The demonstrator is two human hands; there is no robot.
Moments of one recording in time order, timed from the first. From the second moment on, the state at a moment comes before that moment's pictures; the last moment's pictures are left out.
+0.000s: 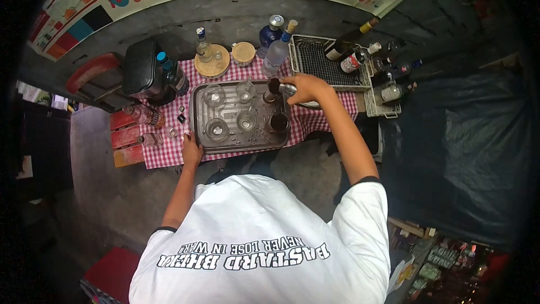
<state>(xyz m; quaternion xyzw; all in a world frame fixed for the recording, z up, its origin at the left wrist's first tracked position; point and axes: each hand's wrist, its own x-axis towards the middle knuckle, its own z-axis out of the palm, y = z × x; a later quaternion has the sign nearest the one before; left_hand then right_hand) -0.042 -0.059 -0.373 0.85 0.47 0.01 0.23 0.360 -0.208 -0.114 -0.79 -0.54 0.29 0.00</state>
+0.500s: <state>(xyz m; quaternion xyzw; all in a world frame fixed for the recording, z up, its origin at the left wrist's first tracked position) -0.031 -0.065 -0.378 0.82 0.52 0.00 0.23 0.386 -0.126 -0.149 -0.68 -0.61 0.28 -0.29</state>
